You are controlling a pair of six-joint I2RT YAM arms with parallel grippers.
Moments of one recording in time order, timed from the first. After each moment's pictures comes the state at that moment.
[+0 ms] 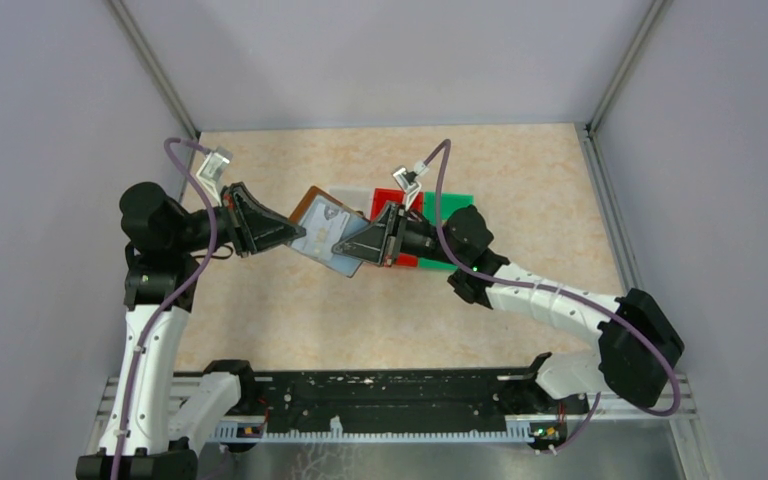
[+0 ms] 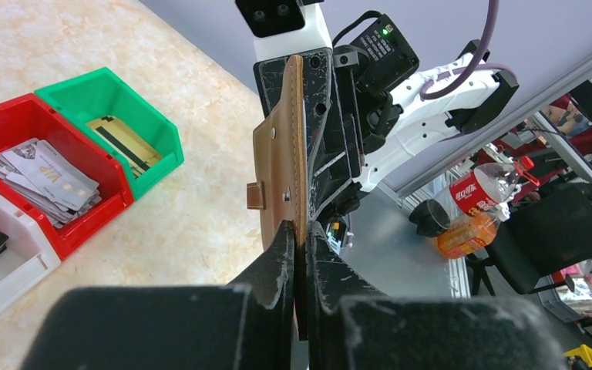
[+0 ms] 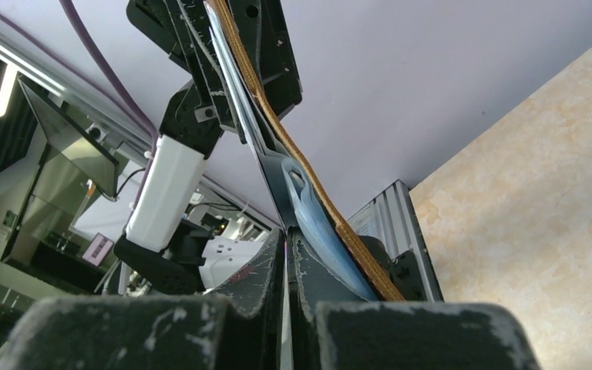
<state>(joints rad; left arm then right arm) -0.03 0.84 1.02 -0.11 1.25 -0.65 0.87 1.30 0.83 0.77 -0.56 1.06</state>
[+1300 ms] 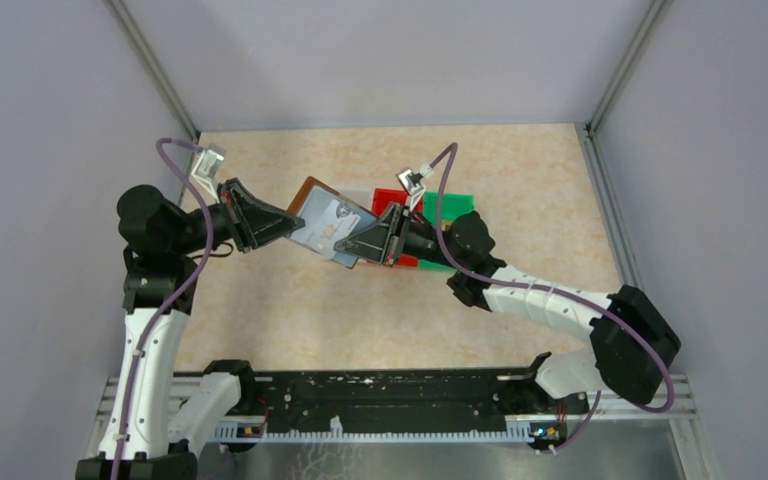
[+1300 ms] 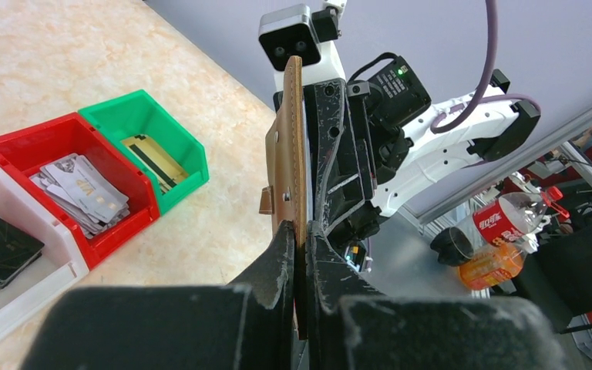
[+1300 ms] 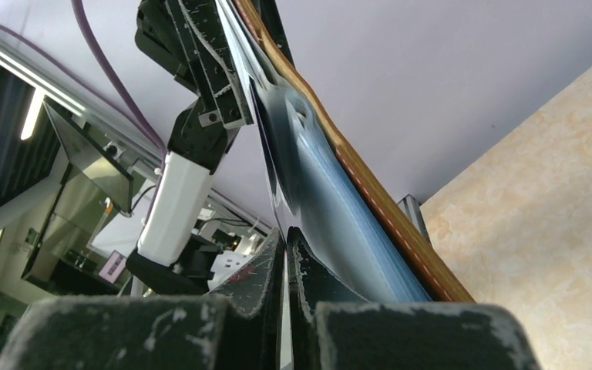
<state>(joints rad) -0.03 0.83 1.02 -0.09 1.14 -0.66 0.86 1.32 0.78 0.90 -0.53 1.12</state>
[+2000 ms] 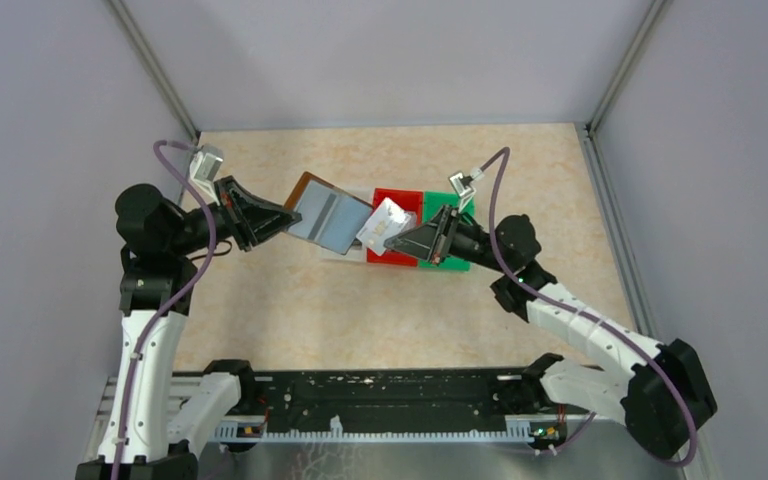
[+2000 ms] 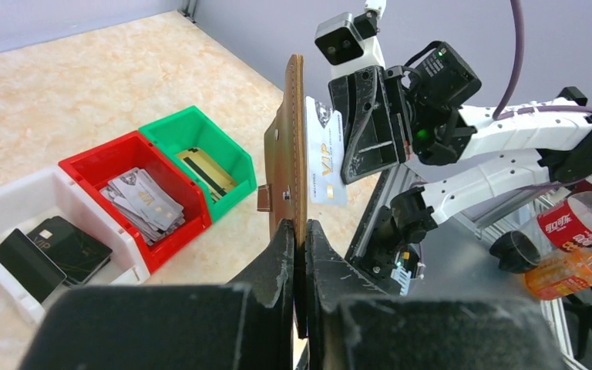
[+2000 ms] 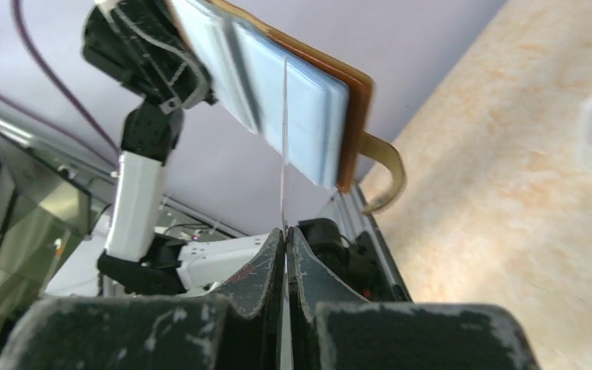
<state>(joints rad) -0.03 0.82 1.04 -0.17 1.06 -0.49 0.64 1.07 0.62 0.70 -0.62 1.12</state>
